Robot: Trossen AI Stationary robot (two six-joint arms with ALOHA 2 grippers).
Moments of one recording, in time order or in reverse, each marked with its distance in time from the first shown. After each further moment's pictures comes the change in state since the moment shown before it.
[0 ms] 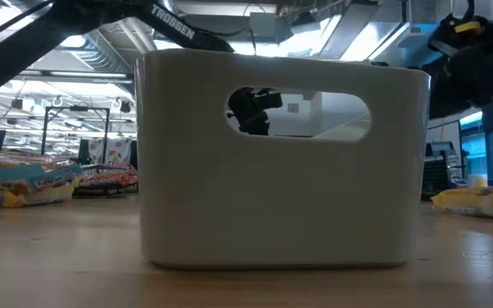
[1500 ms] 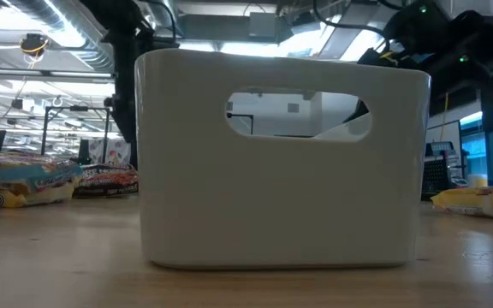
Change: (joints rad) left arm 0.150 -0.737 -0.787 -0.354 -0.344 -0.598; right arm -0.573 0.332 0.000 0.660 -0.621 -0.651
